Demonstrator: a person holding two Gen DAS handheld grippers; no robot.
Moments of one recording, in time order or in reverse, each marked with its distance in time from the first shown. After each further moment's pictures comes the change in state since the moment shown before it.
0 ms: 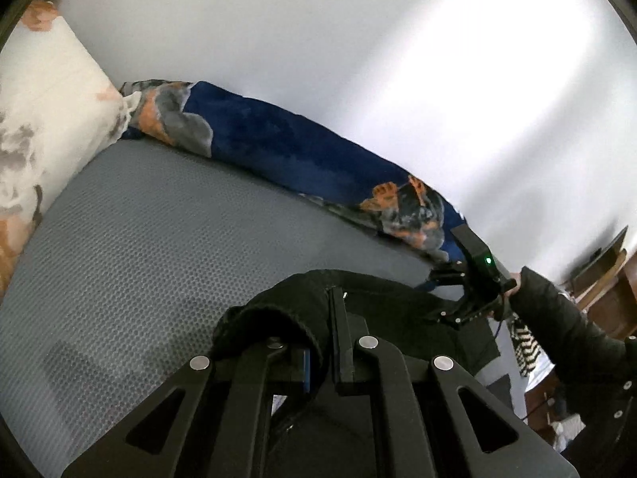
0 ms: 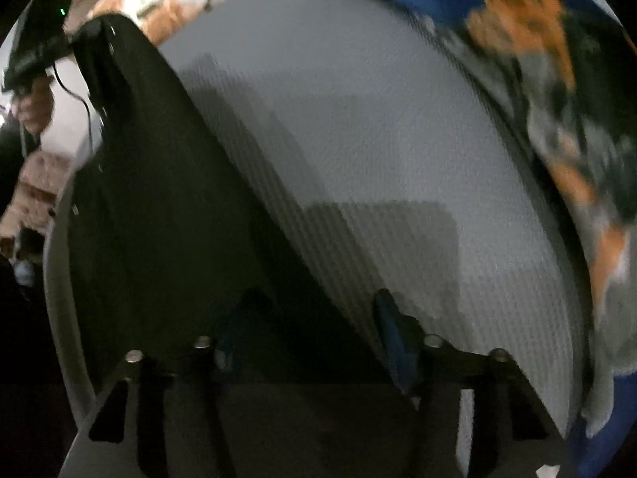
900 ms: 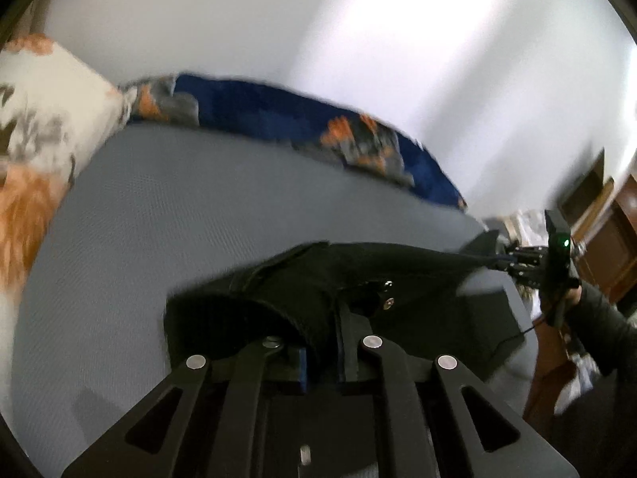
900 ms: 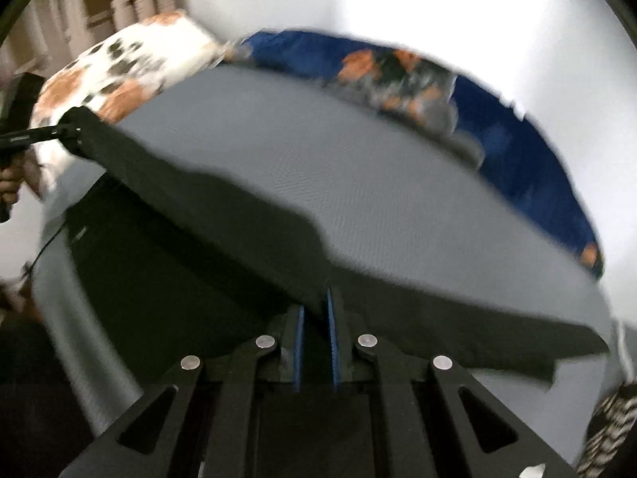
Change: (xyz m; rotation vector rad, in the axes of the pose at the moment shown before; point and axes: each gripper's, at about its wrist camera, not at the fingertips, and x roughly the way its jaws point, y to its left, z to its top) left arm -0.099 -0.025 -0.114 0.189 0.099 -0.033; right arm -0.086 0.219 -0.208 0.418 -0.372 -0.409
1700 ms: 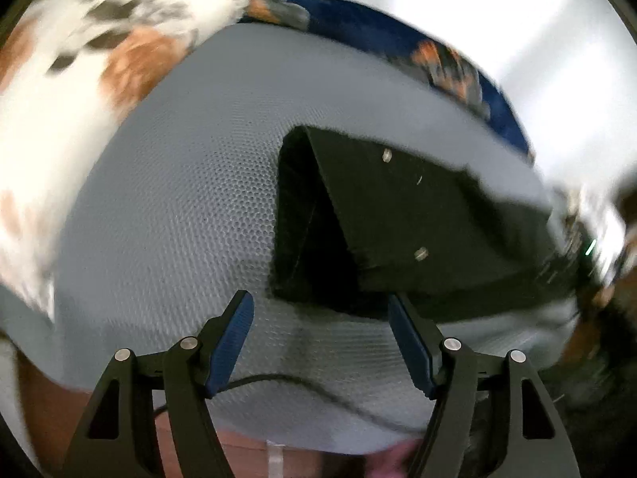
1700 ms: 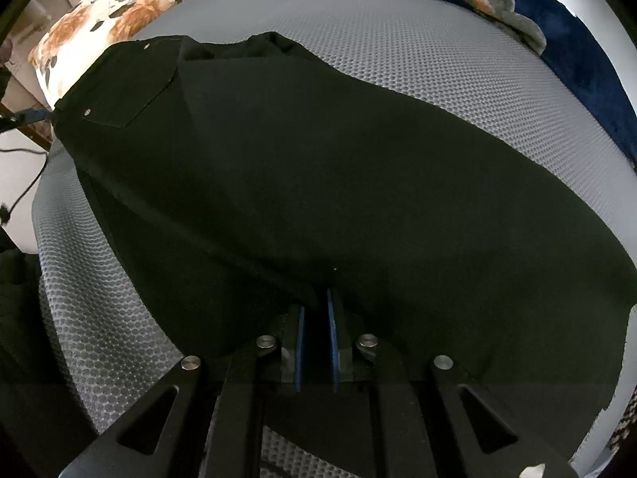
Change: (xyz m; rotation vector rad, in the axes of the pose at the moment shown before) left arm -0.069 0.021 -0.115 -0.235 0.166 0.222; right arm 0.071 0.042 -0.075 0.033 0.232 0.090
